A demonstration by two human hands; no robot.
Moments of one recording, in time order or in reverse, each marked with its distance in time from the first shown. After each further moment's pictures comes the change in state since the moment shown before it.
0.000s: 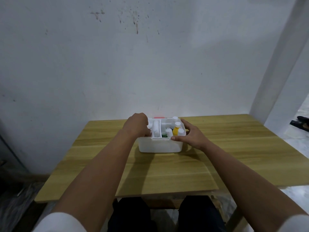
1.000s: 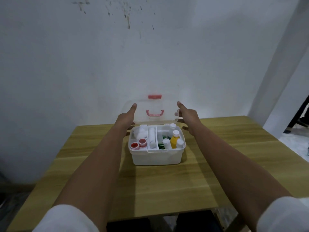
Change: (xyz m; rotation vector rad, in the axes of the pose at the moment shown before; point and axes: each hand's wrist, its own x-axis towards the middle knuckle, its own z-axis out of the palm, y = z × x) left_hand 0.061 -0.022 -0.003 -1.048 -0.076 -0.542; right_hand 0.091 -0.053 -0.014 0.383 0.329 0.424
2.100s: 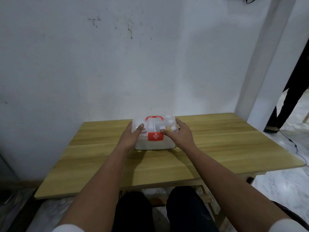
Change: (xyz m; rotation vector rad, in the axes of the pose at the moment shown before) left_hand -0.104 -0.088 0.003 0.039 -0.049 0.337; right_hand -0.136 0.073 -0.001 -0.353 0.088 -0.439
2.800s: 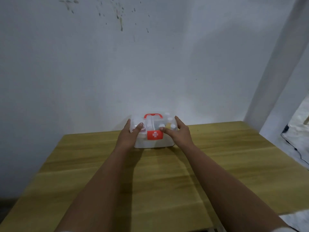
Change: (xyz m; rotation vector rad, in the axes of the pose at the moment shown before) left_hand 0.140 -0.002 0.028 0.031 0.042 -0.007; right_hand 0.138 0.030 0.034 0.286 -0.019 0.123
